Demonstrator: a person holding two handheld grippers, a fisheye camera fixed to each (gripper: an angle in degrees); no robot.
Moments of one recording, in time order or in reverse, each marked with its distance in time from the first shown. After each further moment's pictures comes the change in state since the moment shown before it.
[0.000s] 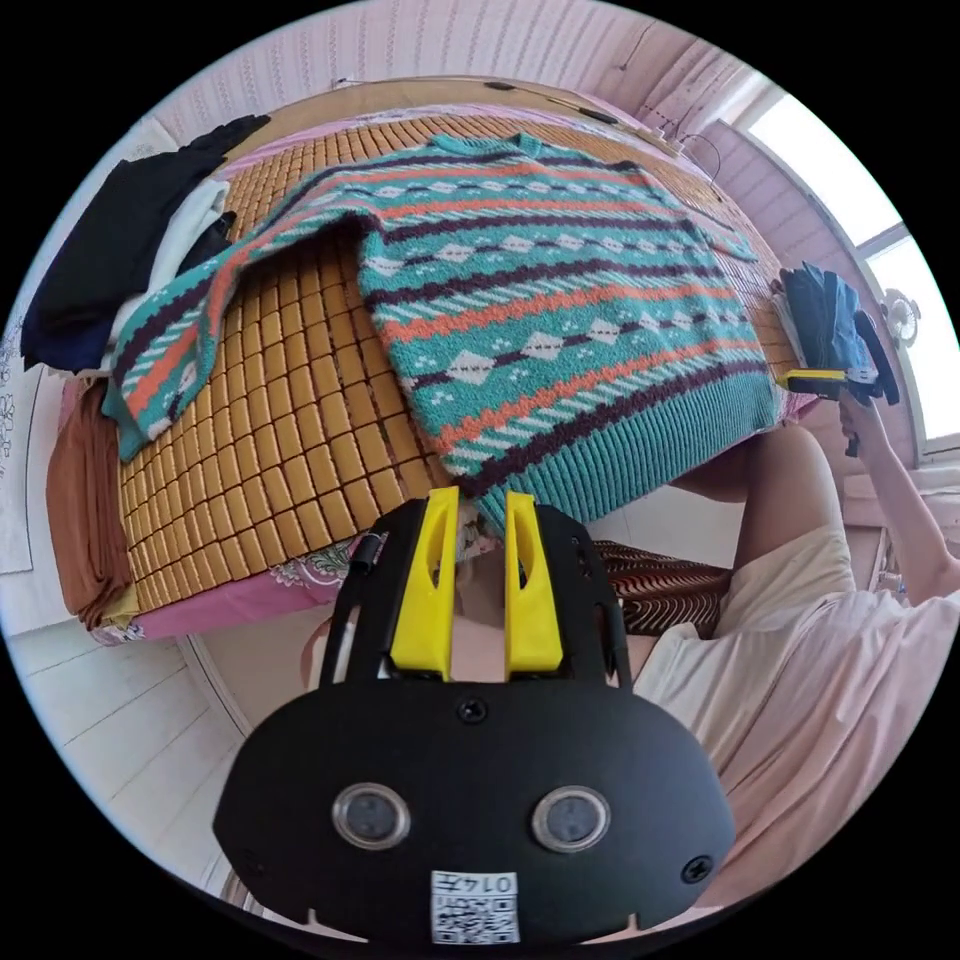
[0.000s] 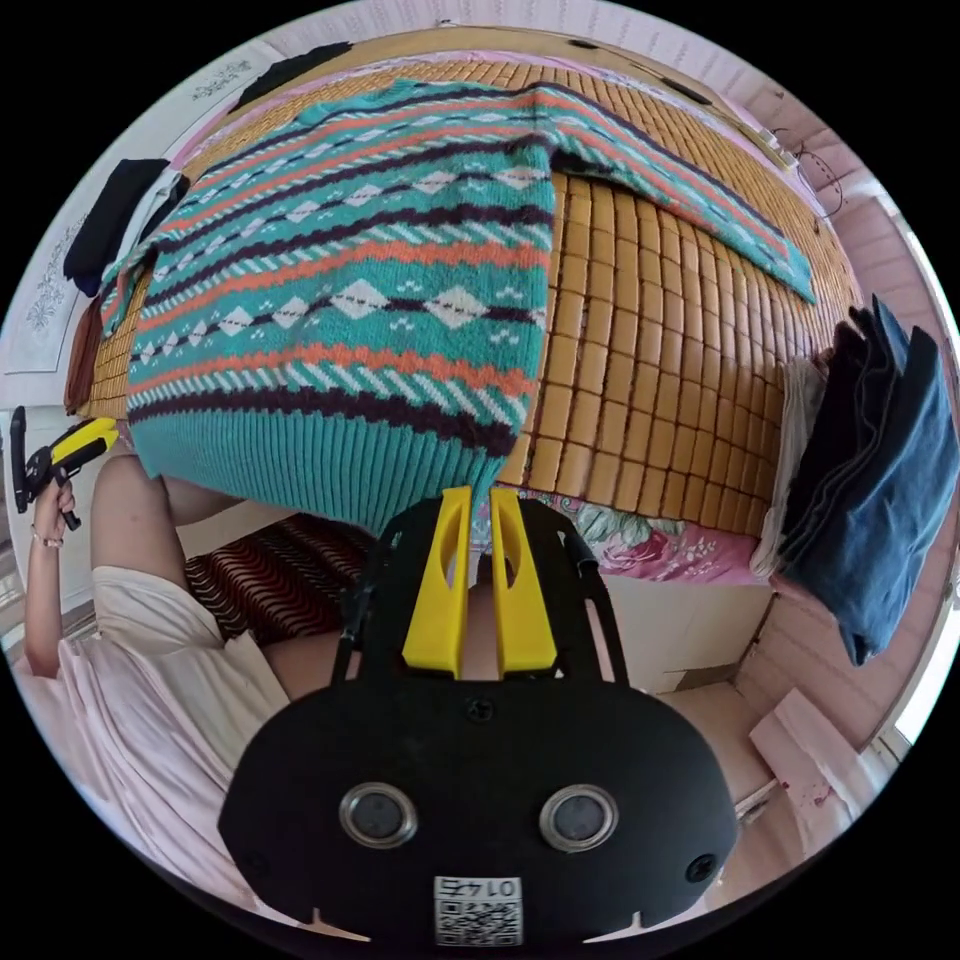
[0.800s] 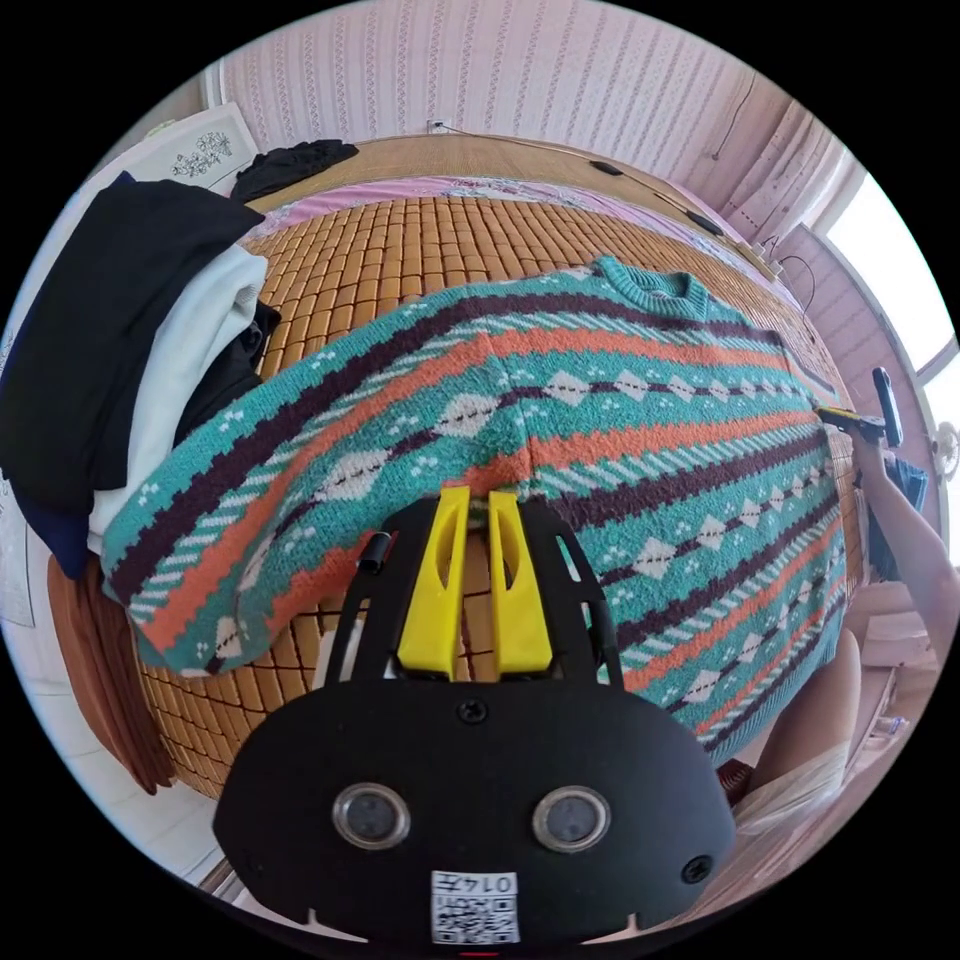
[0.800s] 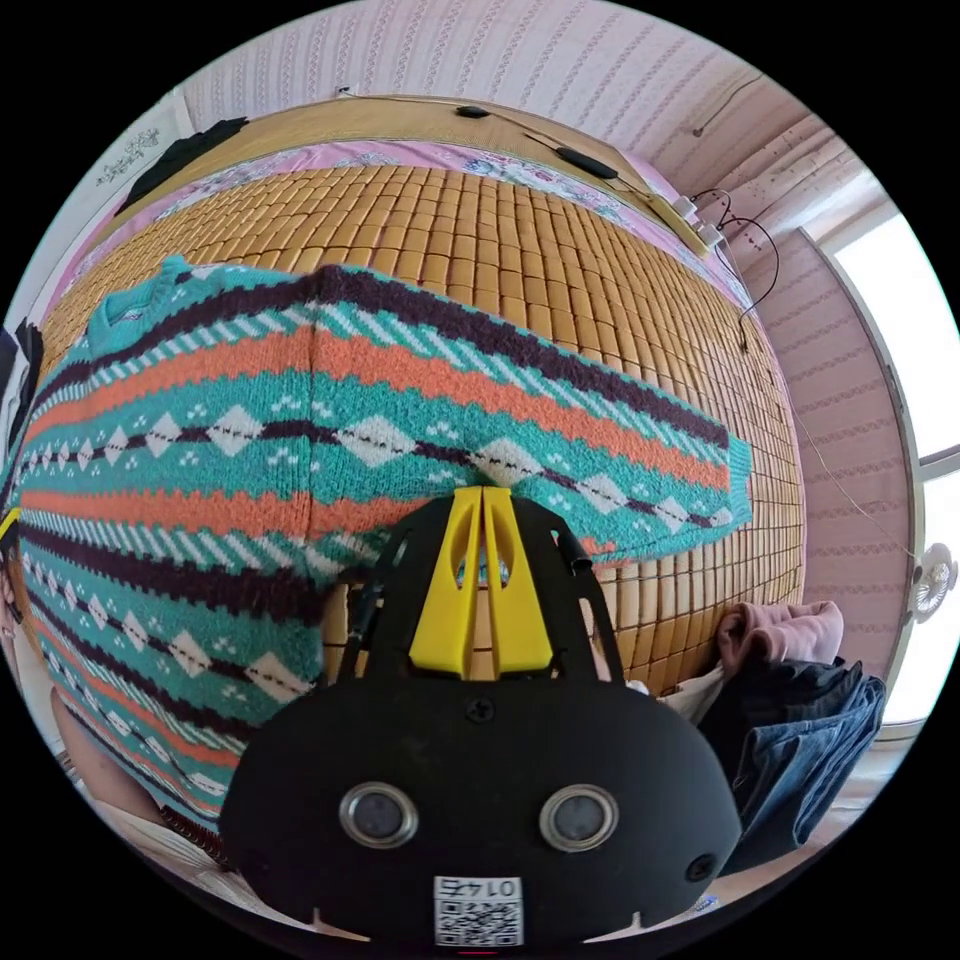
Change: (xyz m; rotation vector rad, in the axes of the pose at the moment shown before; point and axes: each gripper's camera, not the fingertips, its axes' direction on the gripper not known) left arm -0.093 -0.162 0.016 0.216 -0.087 -0.181; right arm 0.076 -0.246 0.023 0.228 0.260 0.158
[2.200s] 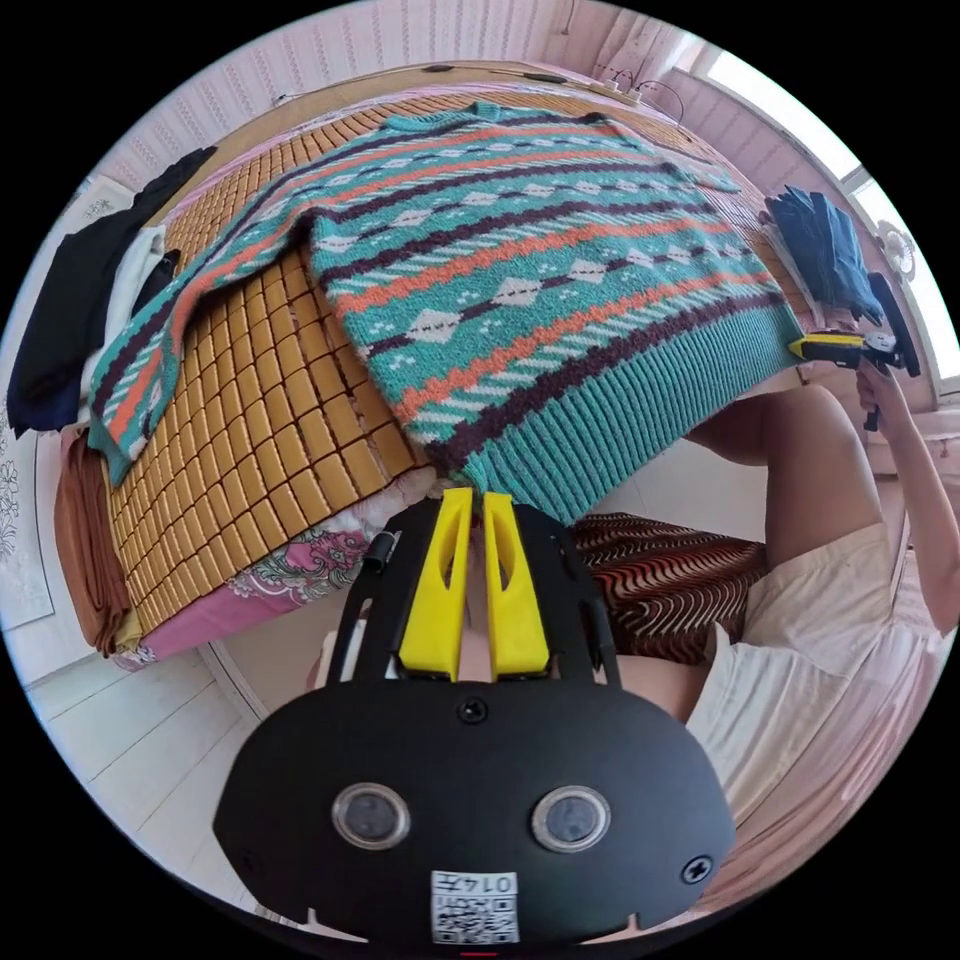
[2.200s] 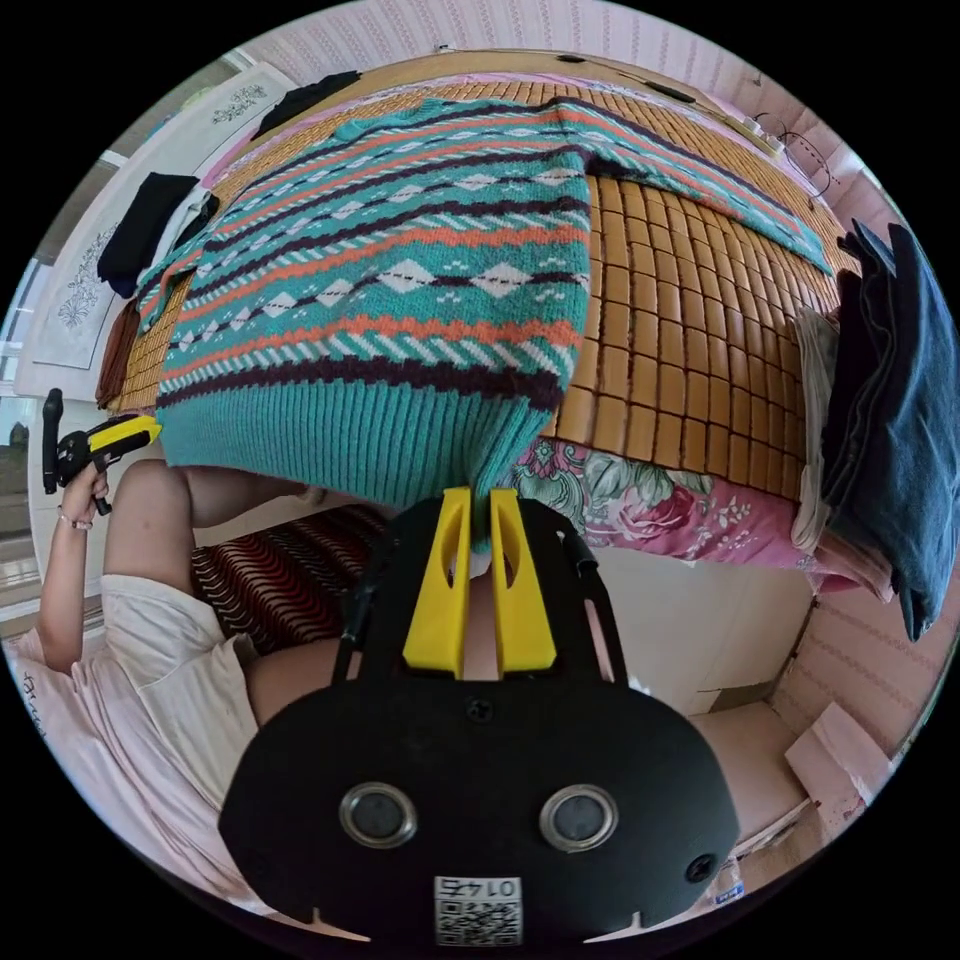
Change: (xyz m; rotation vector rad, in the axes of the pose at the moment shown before) left arm 0.064 0.231 -0.085 -0.241 0.013 0.299; right arm -0.118 0.356 -0.065 -0.183 -0.371 -0.134
